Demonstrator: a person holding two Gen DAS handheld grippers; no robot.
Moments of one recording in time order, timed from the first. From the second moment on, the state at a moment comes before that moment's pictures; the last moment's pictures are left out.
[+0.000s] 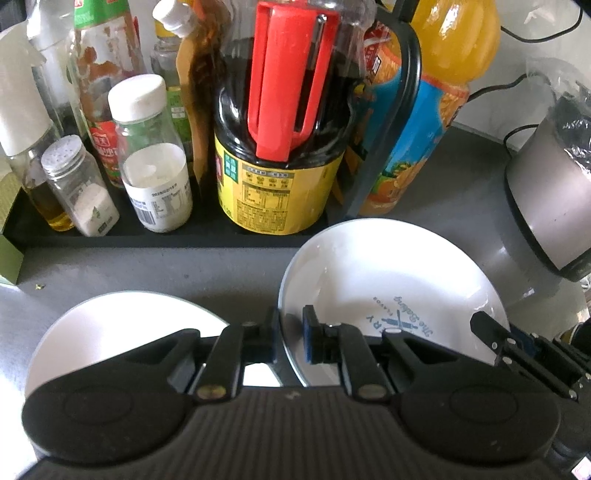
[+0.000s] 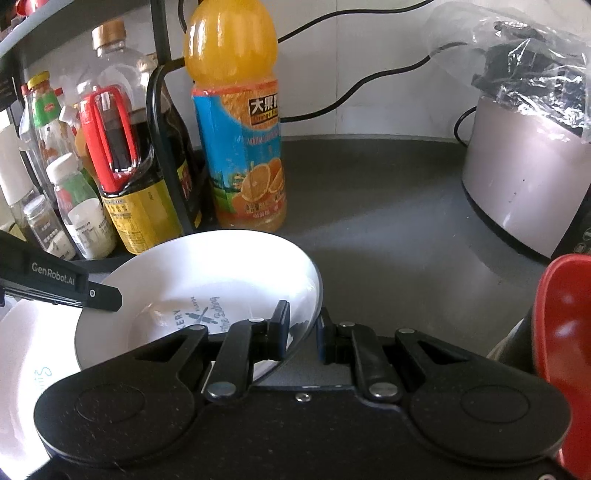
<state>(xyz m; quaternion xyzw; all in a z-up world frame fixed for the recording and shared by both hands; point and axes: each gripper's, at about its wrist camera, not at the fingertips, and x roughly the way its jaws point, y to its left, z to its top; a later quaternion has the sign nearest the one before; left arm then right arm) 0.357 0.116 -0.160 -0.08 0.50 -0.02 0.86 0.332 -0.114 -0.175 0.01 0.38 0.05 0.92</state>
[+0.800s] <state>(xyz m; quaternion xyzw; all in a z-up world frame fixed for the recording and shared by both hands) 0.334 0.117 -0.147 -0.08 0.48 -0.02 0.87 0.310 -0.116 -0.158 0.01 0.36 0.05 0.93</state>
